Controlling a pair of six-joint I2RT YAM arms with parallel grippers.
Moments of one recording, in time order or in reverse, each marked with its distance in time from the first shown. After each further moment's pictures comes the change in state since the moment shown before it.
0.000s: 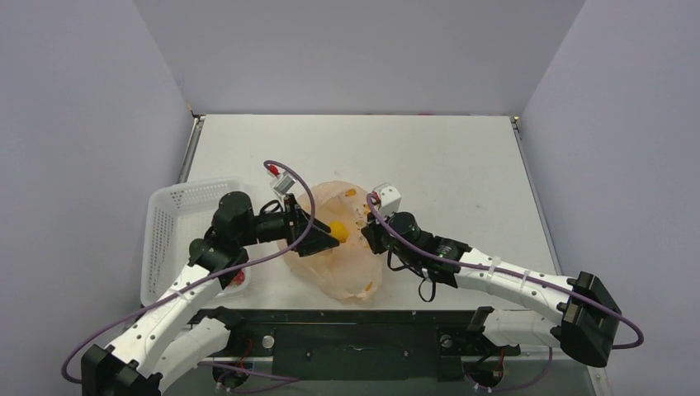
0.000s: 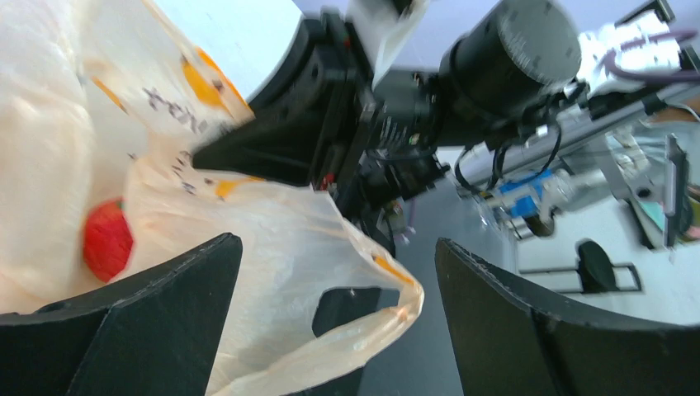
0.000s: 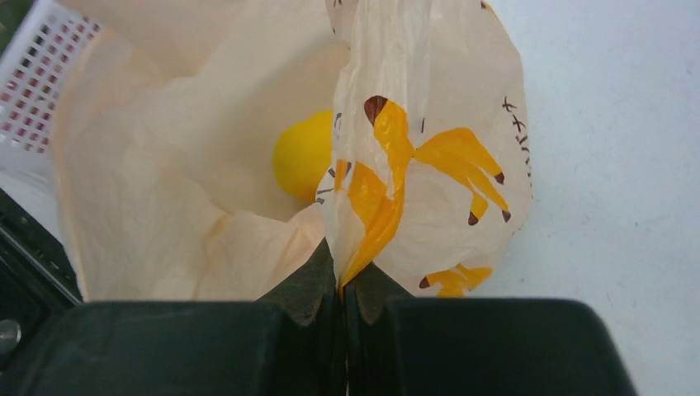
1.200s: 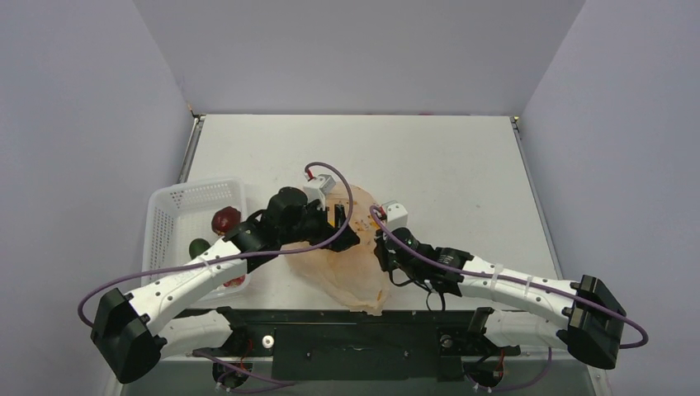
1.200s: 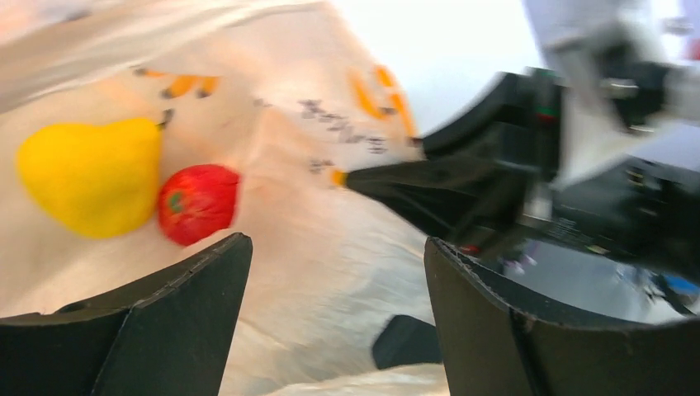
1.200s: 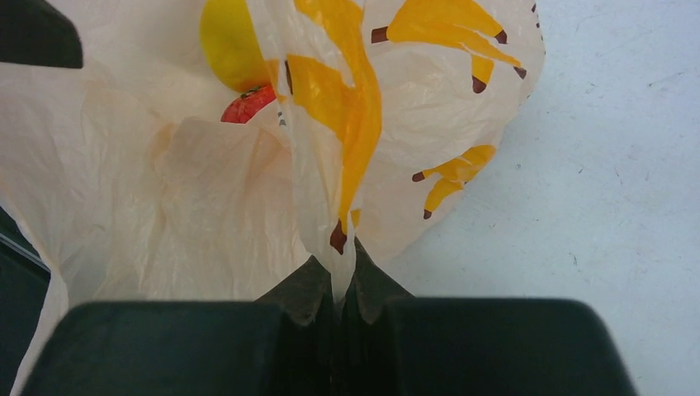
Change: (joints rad) left arm -0.292 0.254 0.227 -0.333 -0.533 0.111; right arm 0.057 -0.045 -0.075 -0.213 0.084 0.154
